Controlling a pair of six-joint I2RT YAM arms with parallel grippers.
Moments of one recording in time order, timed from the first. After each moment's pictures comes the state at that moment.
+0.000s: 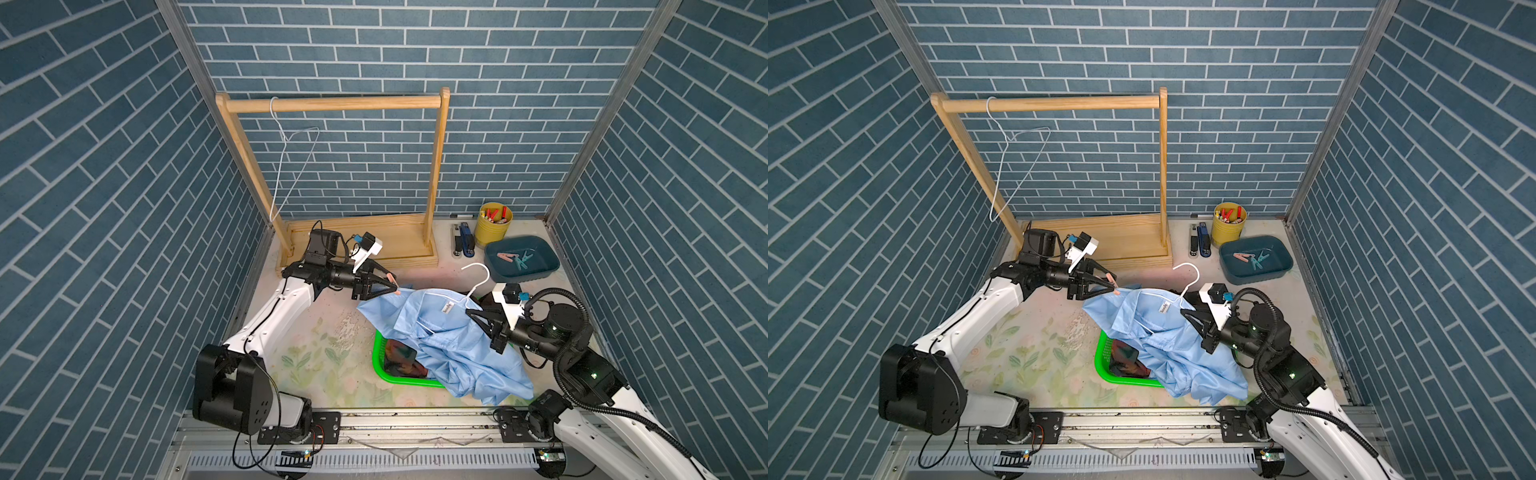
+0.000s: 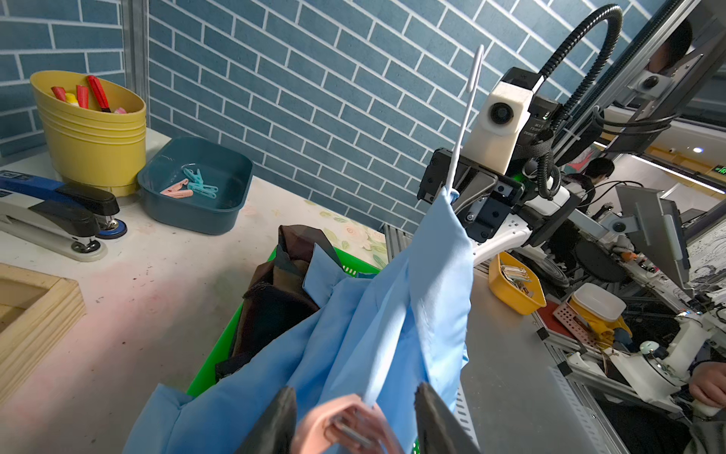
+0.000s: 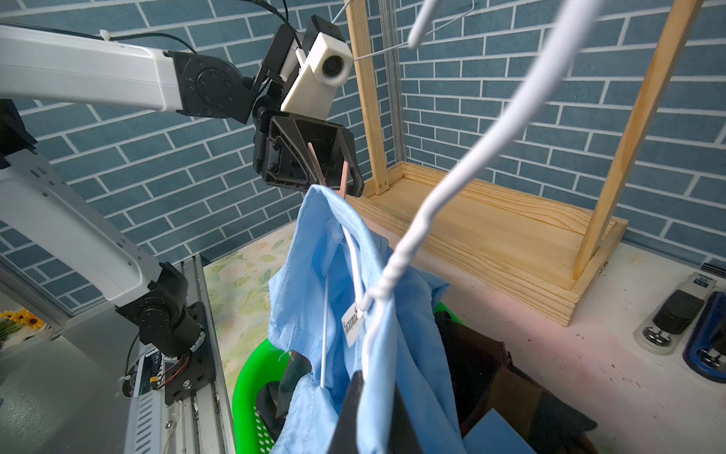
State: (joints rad) left arm -0.25 1.40 1.11 -0.45 1.31 0.30; right arm 0.63 0.54 0.62 -0.25 -0.45 0.08
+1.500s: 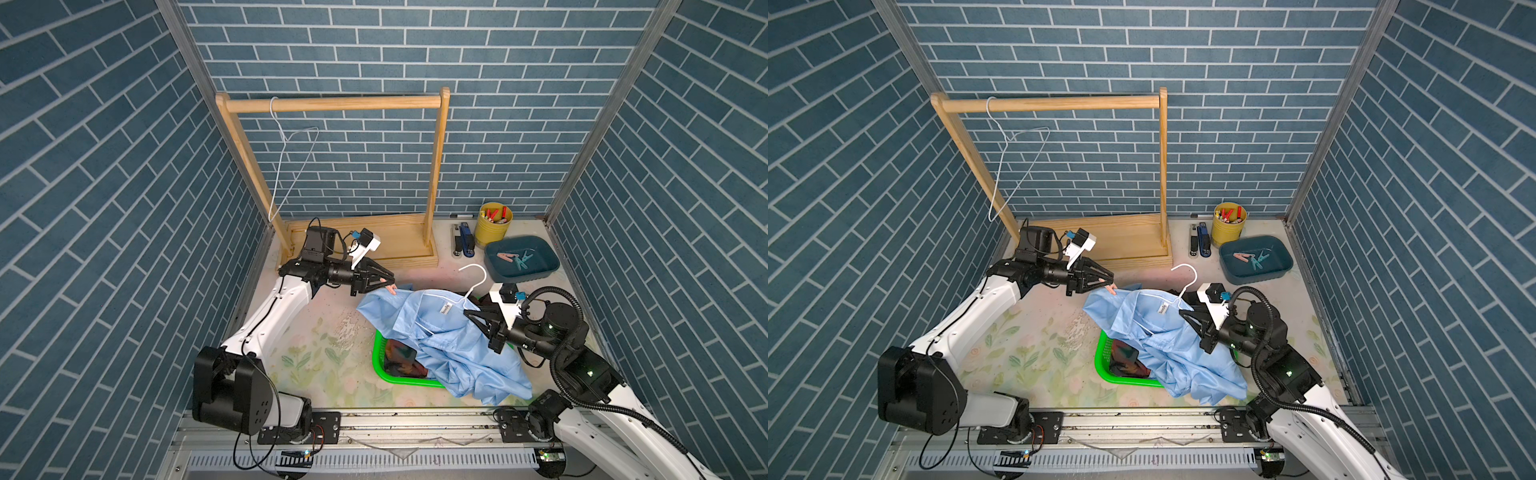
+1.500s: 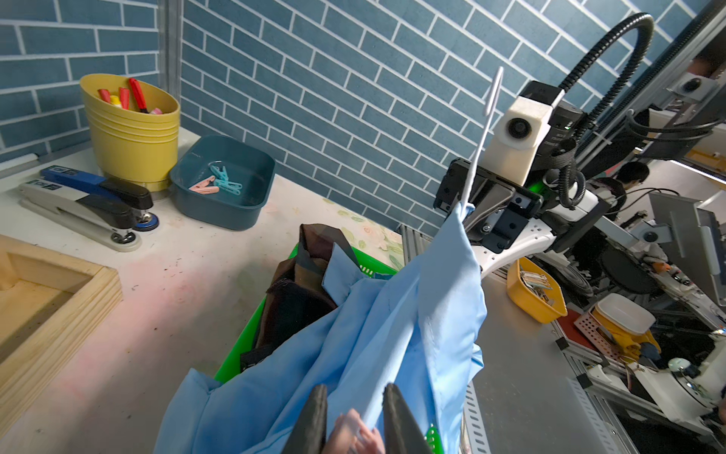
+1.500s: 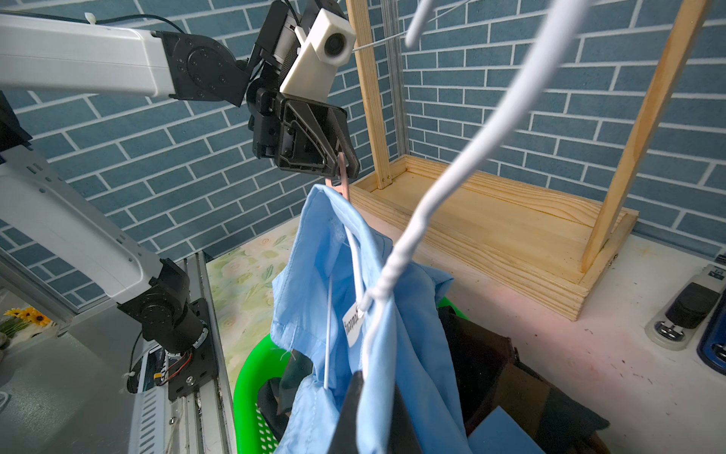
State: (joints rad) left arm -0.22 1.40 1.14 -0.48 1.25 0.27; right arm 0.63 0.56 0.60 -0.24 -0.46 0.08
